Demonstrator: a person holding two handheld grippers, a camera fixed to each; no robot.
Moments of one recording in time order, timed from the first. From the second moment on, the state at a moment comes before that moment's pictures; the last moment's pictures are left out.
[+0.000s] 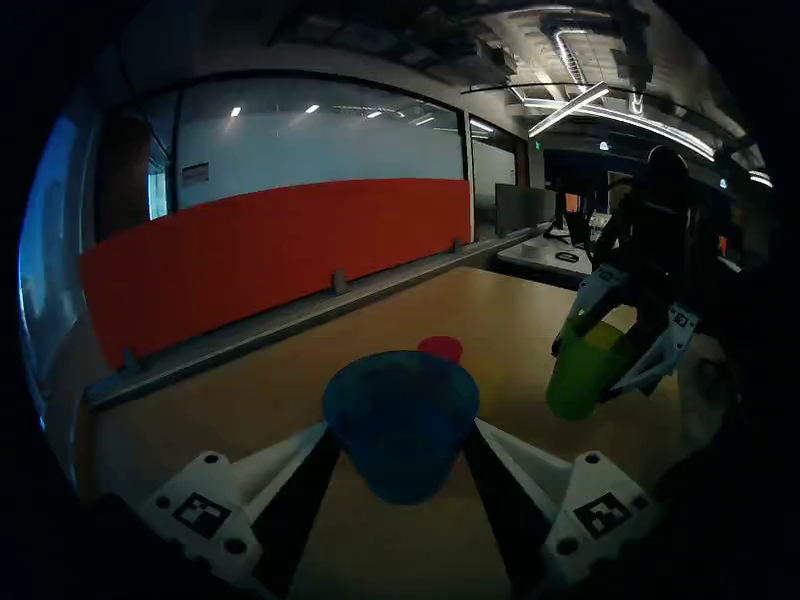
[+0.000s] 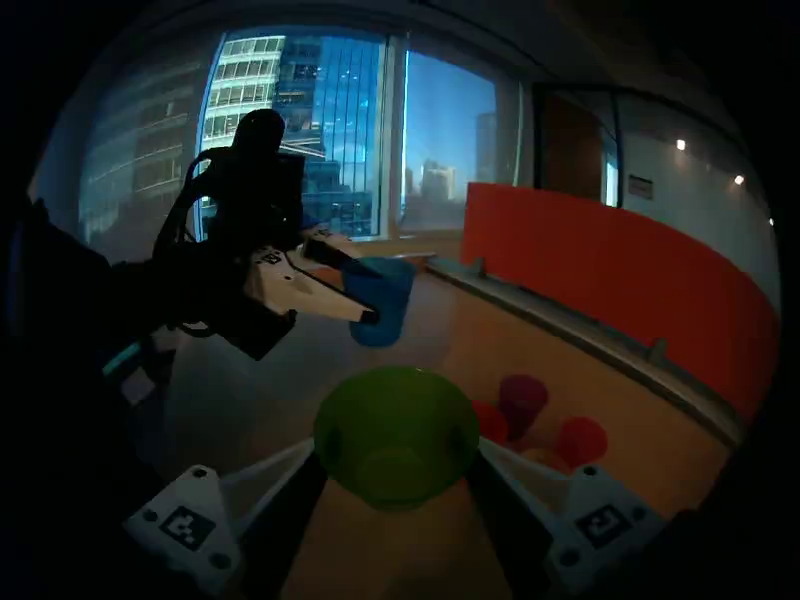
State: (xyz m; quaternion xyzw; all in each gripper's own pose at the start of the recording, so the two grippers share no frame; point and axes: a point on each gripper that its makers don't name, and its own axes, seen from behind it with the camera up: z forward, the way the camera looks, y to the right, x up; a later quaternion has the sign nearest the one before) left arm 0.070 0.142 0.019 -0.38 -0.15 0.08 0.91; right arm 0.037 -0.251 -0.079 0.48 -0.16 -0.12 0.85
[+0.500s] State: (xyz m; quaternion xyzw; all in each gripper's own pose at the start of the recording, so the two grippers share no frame) left arm 0.093 0.139 0.001 -0.37 -0.13 0.06 0.92; right arm 0.062 -0.255 -0.084 0.47 -0.13 -0.10 0.87
